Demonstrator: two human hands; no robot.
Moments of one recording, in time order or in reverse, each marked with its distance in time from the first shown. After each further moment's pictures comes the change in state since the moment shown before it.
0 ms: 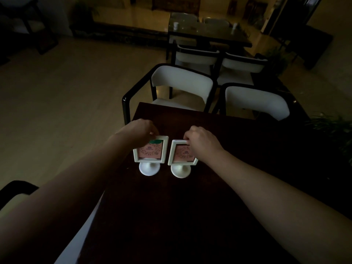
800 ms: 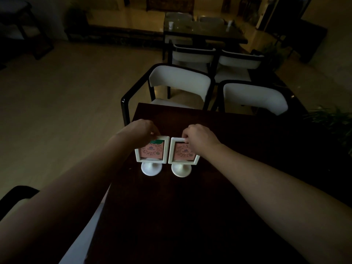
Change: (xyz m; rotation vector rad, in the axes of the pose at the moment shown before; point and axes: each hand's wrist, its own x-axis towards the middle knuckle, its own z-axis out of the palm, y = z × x) left_hand -0.005 0.004 -0.002 0.024 -0.007 0.032; right_hand 0.005 -0.012 -0.007 0.039 -0.100 0.093
